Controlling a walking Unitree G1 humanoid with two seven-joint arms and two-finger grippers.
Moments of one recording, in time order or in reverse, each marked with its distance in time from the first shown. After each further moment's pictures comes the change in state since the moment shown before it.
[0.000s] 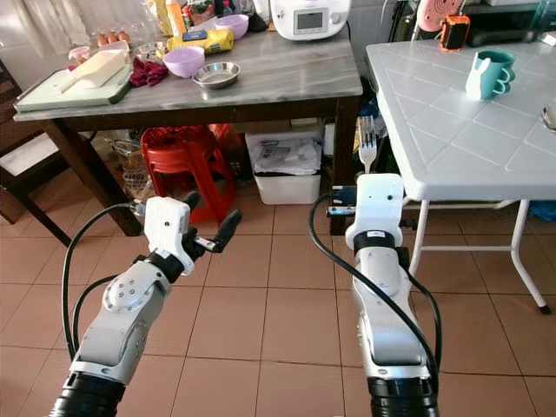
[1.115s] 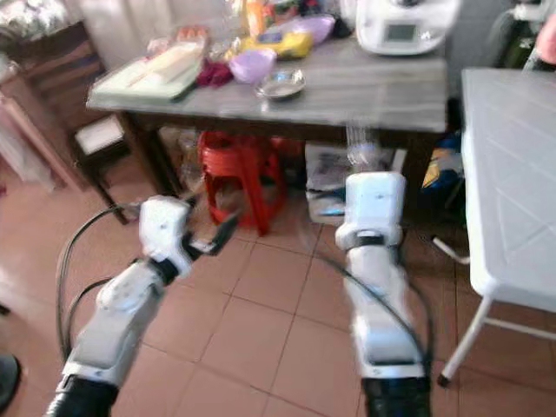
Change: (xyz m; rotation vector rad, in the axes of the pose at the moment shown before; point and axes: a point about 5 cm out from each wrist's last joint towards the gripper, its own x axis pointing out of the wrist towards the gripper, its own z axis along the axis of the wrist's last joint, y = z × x) left arm -0.004 0.005 -0.003 -0.007 0.014 -0.001; right arm 0.000 0.009 0.002 0.007 -0.008 0.029
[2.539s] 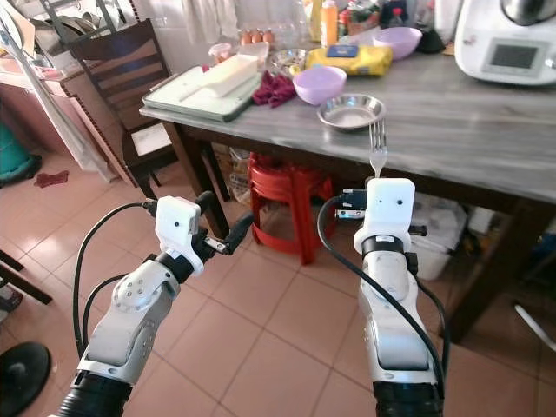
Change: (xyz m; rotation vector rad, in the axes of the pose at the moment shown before) left arm 0.006 -0.014 0.003 -0.013 -0.015 -0.049; right arm -0.004 -0.014 -0.008 0.013 0.033 -0.053
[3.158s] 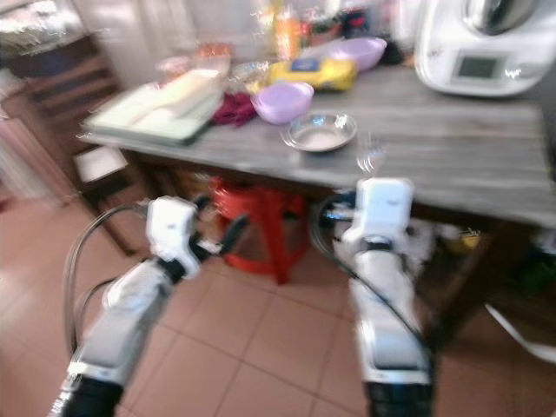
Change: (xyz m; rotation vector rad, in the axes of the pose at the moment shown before) left arm -0.005 0.008 -0.003 0.006 0.017 0.028; right arm -0.001 0.012 0.002 0.026 -0.003 0.037
